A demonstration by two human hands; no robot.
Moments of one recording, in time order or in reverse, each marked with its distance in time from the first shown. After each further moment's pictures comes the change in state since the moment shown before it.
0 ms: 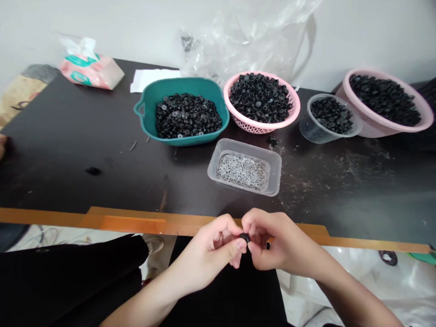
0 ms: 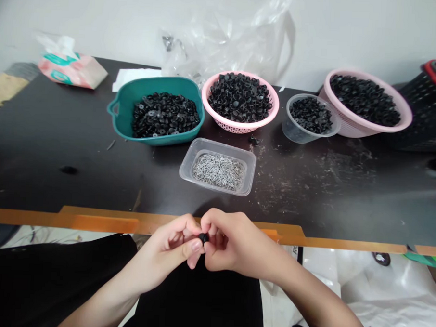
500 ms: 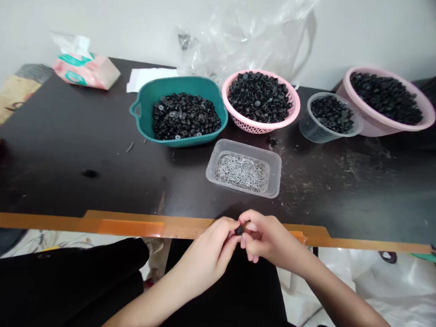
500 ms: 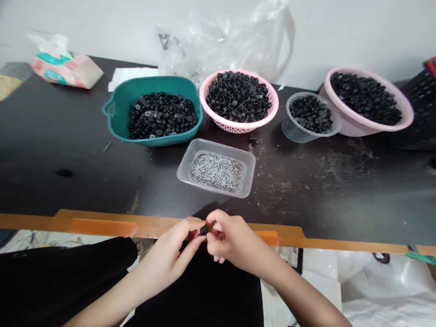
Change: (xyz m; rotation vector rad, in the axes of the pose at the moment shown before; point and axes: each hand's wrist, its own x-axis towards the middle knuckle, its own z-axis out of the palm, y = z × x) left_hand 0.002 -0.018 -0.009 0.854 0.110 0.232; right_hand 0.008 0.025 0.011 0.147 -0.051 0.318
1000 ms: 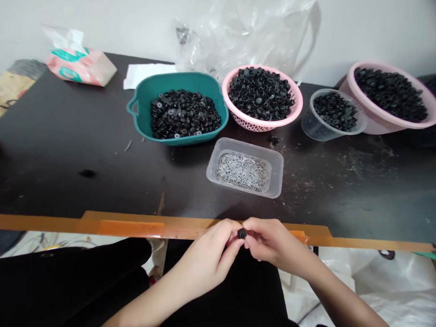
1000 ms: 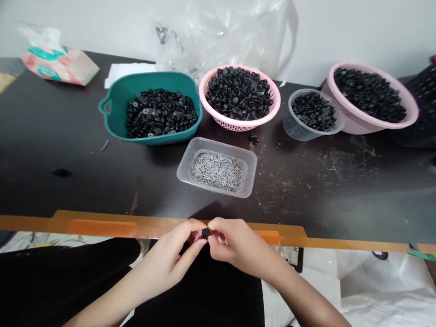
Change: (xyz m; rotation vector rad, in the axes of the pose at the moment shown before) left_hand 0.001 0.000 -0.006 0.033 -0.049 -0.006; right_hand -0.006 -0.001 -0.004 -0.159 0.015 -0.100
